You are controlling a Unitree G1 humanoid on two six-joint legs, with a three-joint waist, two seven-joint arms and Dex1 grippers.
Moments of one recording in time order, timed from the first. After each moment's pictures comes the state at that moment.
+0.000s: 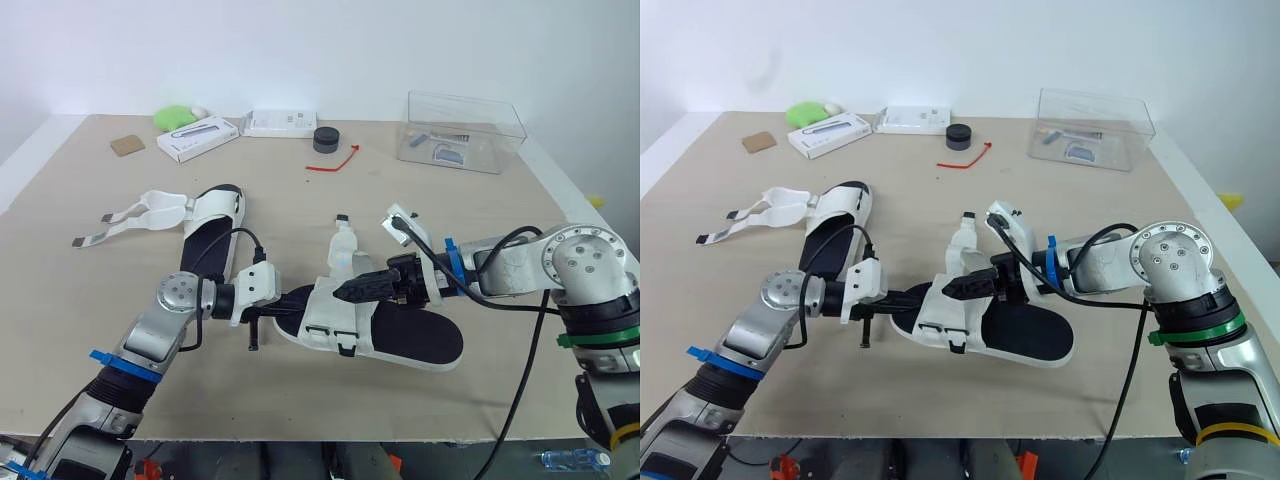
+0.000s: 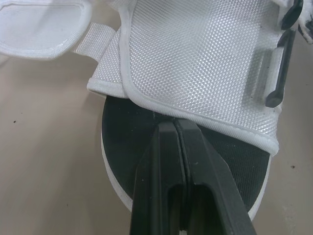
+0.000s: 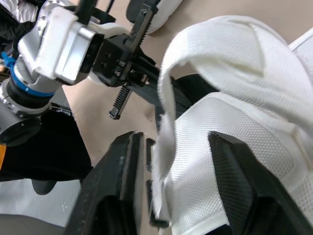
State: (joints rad) left arm -0.44 0.53 -0.26 0.03 -0.17 0.12 -1.16; right arm -0.81 -0.84 0.21 -0.09 1.72 1.35 0.05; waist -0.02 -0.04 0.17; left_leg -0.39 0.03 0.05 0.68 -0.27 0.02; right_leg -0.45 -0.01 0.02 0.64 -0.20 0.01
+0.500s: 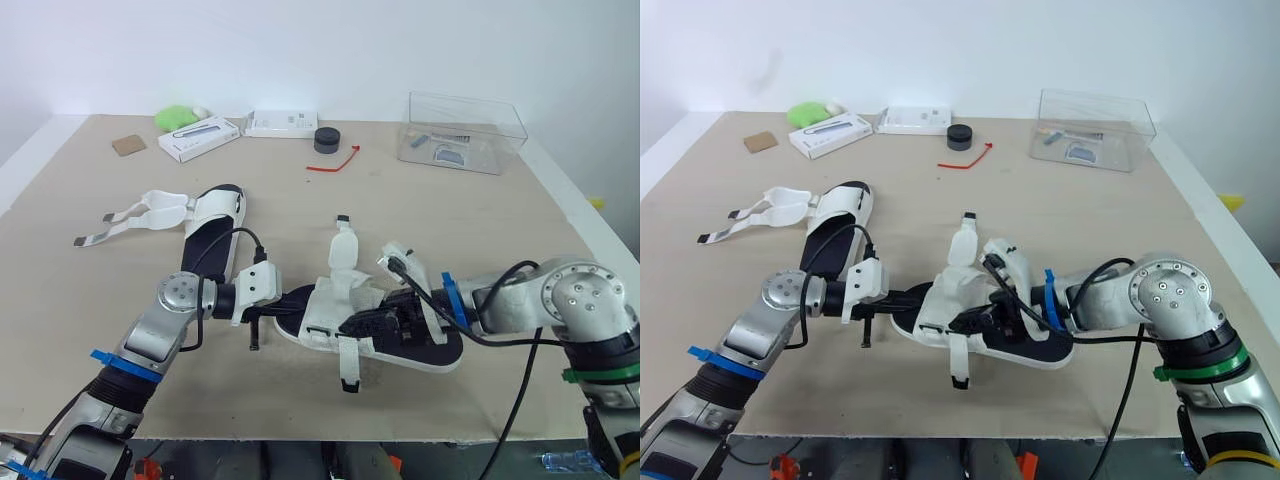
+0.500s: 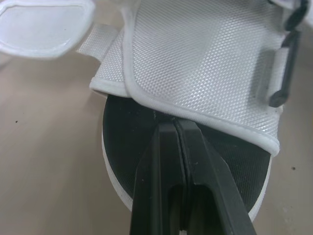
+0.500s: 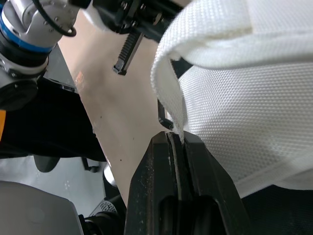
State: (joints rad) left arm -0.44 0.53 -0.26 0.03 -0.18 0.12 -1.15; right arm -0.64 -0.87 0.19 -0.30 1.72 1.35 0.04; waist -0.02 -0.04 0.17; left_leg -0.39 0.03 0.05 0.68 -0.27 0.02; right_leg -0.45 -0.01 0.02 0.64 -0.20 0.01
